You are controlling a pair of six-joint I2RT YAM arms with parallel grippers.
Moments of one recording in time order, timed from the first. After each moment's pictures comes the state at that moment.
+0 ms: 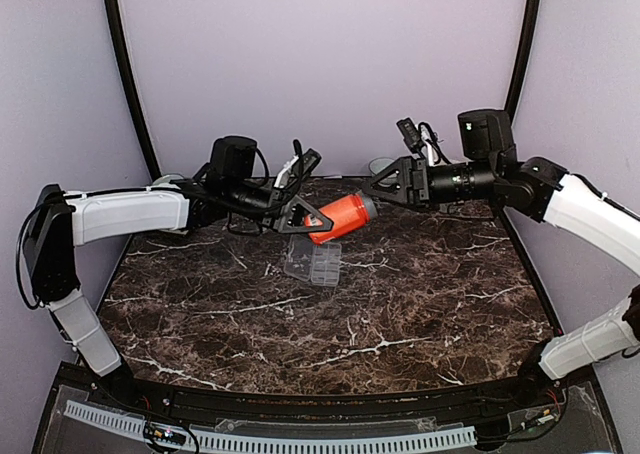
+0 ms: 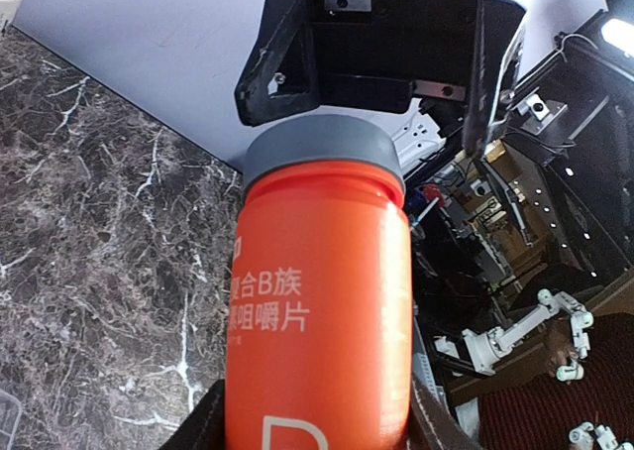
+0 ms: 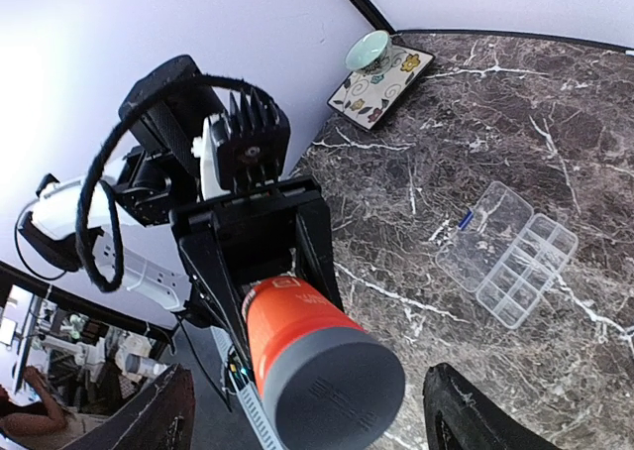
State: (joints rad) left arm -0.69 1.69 1.27 0.08 1.15 -0.46; right arm 0.69 1.27 1.24 -0.39 -0.54 0.54
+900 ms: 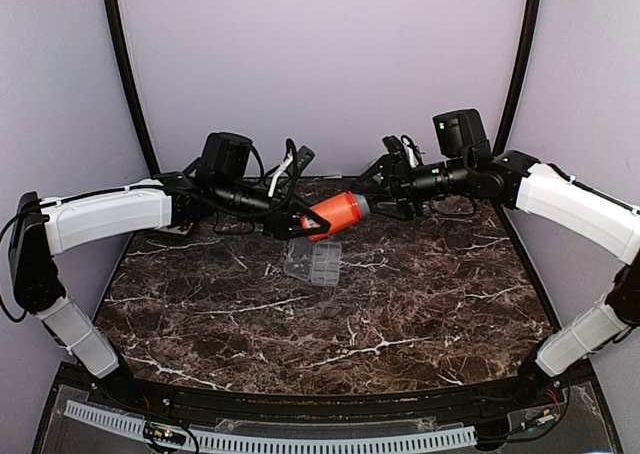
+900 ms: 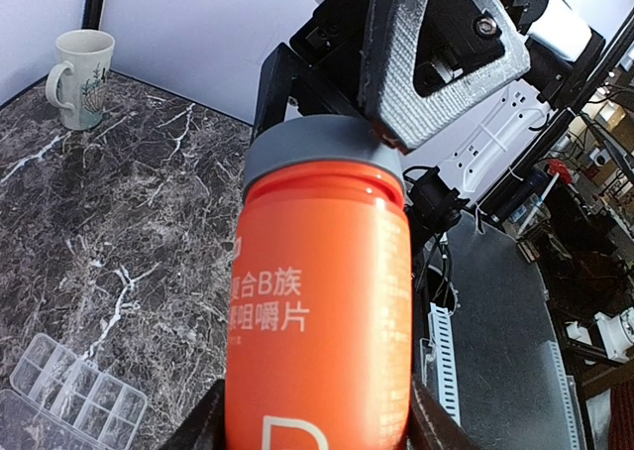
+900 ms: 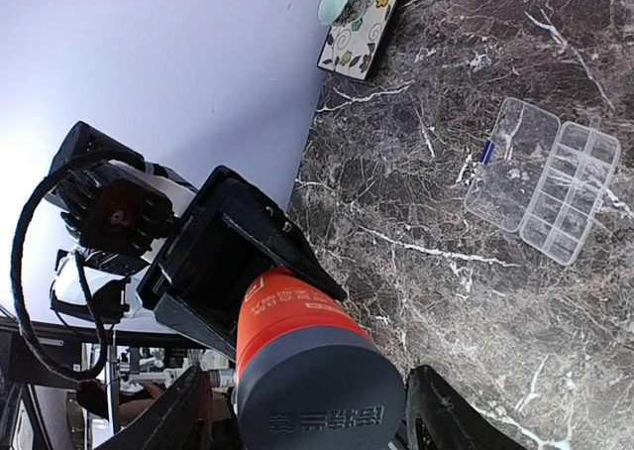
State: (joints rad) left arm -0.72 1.59 1.27 -0.16 0.81 -0.10; right arm 0.66 1.43 1.31 -0.39 -0.65 0.85
